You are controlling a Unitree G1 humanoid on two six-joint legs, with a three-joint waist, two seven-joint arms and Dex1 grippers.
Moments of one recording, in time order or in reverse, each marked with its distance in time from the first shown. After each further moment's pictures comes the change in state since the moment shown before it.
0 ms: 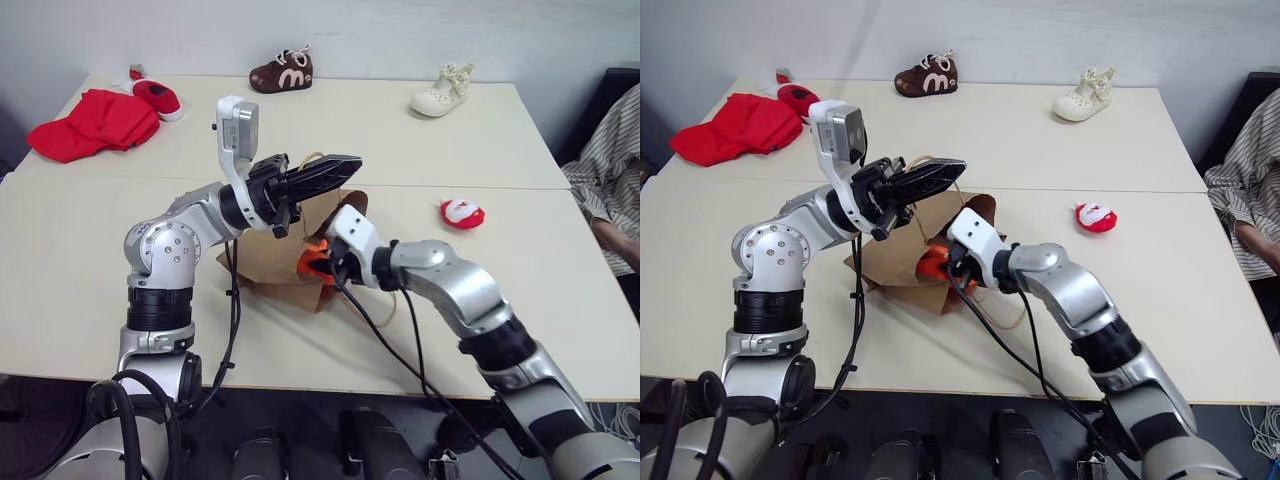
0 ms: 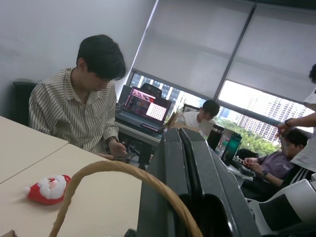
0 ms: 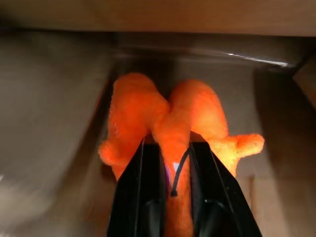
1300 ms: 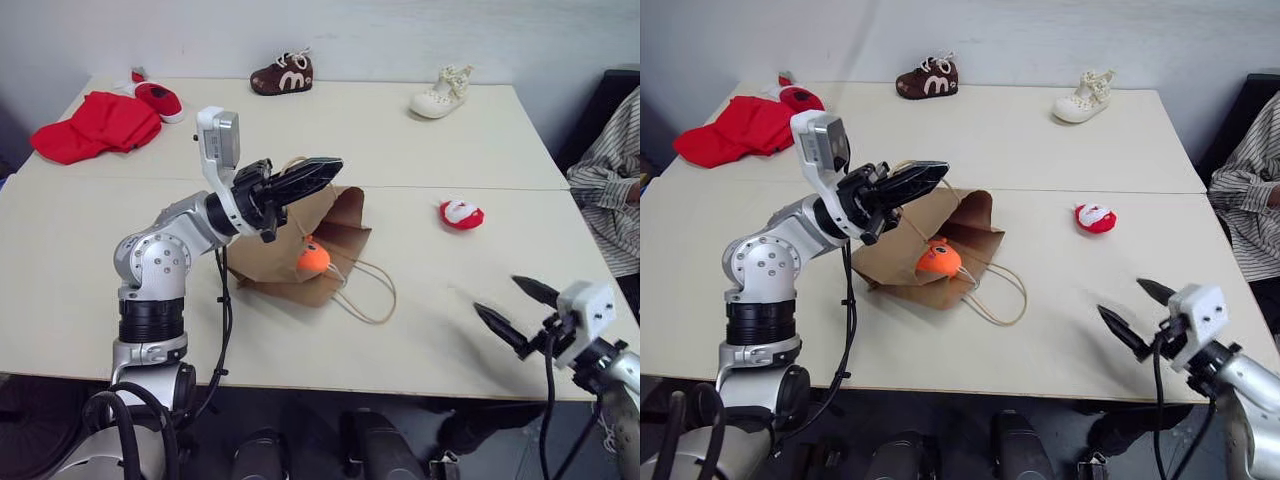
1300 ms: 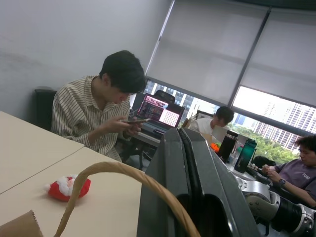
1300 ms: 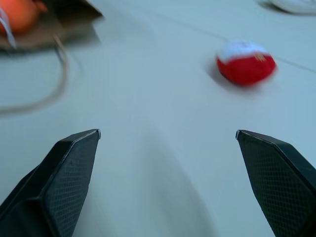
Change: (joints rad) left arm 0.065 0.028 0.036 -0.035 0.001 -0.037 0.009; right arm 0.962 -0.215 -0.874 -0.202 0.089 -0.571 0.175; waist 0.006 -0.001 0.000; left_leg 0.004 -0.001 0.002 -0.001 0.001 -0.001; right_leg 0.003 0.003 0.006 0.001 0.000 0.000
